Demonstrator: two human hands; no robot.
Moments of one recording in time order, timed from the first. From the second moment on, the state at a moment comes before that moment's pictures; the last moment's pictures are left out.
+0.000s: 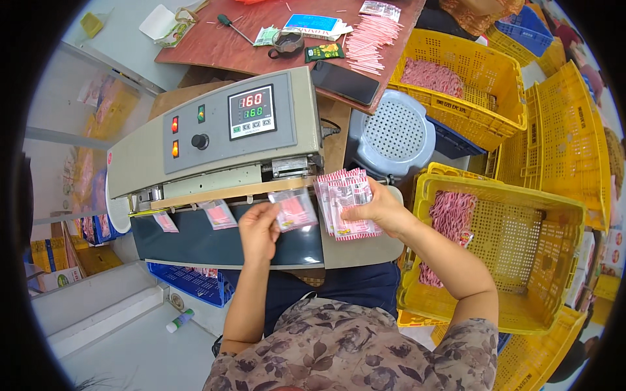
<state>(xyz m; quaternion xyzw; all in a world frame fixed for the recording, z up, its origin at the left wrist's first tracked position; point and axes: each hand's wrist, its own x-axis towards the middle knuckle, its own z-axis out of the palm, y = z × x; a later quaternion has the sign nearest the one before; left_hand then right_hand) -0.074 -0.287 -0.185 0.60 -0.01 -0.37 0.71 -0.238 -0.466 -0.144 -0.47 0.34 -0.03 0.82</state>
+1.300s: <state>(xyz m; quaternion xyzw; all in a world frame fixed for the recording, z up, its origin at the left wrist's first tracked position) -0.097 -0.280 -0.182 0.66 -0.15 -0.15 0.72 -0.249 -0.461 -0.159 -0.42 0.30 -0.06 0.86</state>
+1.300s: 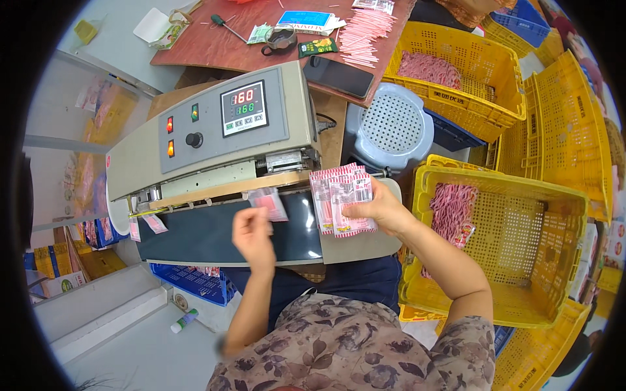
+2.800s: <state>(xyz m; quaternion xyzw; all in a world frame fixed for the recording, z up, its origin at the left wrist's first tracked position) -0.072 -0.287 -0.183 0.63 -0.03 -0.33 0.70 -0.248 -0.458 -0.159 -0.45 0.31 -0.09 0.83</state>
